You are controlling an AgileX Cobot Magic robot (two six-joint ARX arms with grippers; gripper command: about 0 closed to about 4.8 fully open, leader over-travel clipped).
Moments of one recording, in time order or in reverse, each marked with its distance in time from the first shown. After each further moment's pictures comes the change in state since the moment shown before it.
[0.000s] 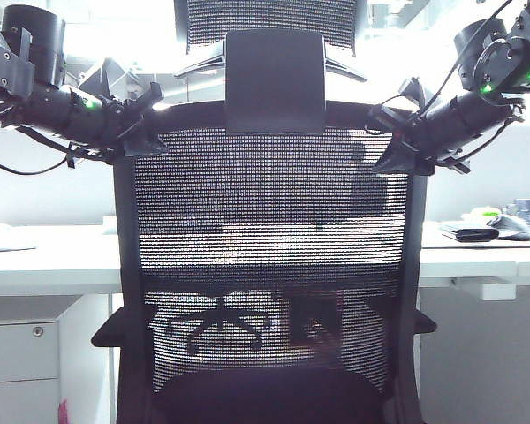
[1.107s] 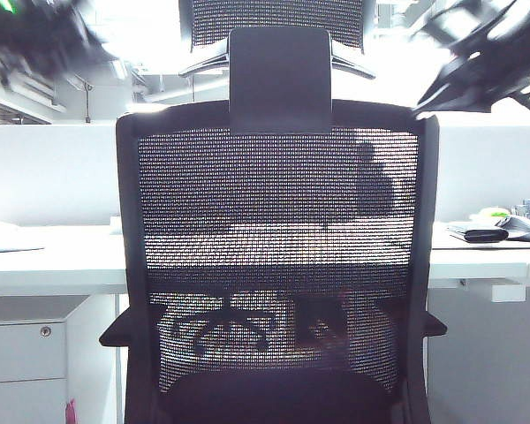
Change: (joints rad) left arm 0.013 -0.533 -0.340 -0.016 0.071 -0.015; right arm 0.034 -0.568 -0.504 0.051 0.075 0.051
